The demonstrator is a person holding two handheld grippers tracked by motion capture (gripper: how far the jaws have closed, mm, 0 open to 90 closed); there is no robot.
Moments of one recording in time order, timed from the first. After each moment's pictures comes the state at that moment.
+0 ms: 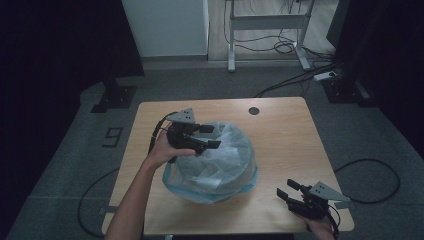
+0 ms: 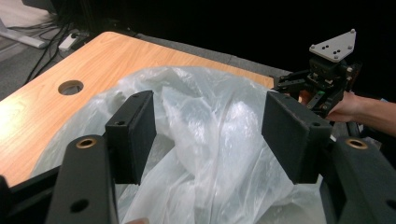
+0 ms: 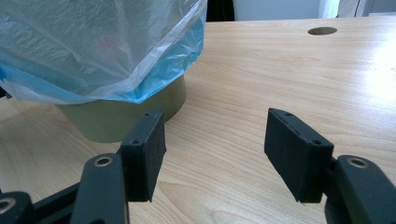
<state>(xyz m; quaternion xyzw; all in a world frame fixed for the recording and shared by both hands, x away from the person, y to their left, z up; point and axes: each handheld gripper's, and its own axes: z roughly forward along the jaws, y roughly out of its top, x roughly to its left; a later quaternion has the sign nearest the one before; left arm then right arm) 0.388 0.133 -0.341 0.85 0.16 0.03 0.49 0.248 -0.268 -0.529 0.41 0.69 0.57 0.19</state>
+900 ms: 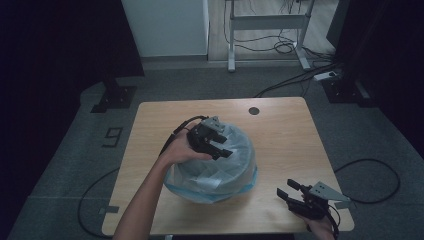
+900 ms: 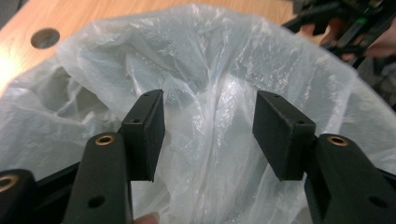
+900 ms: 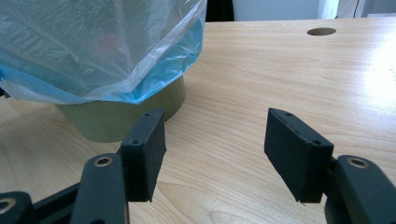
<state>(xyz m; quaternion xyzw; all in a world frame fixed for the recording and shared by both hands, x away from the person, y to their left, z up) 0.390 0.079 -0.354 0.93 0.13 0.04 0.34 0.248 -0.269 -0.529 0.41 0.69 0.57 0.19</state>
